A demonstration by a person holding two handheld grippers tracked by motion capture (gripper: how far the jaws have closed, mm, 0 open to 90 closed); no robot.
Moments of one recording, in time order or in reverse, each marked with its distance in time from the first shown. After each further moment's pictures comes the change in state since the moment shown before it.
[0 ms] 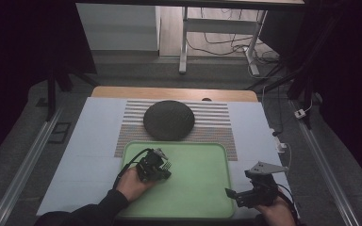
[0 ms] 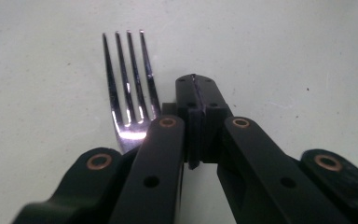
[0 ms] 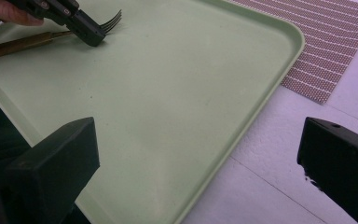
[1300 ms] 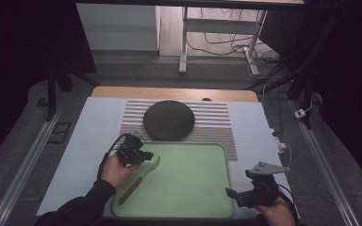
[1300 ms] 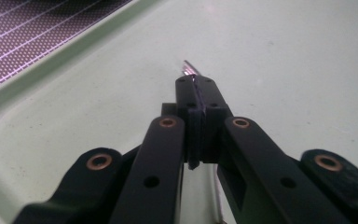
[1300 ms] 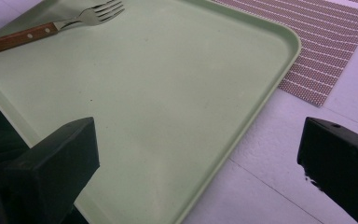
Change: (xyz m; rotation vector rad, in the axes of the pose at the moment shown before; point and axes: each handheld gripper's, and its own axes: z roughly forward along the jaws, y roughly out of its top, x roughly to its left) left arm 0.048 -0.011 -0.047 -0.106 0.098 -0.144; right arm 0.000 -0.001 -0.001 -0.016 -0.003 0.003
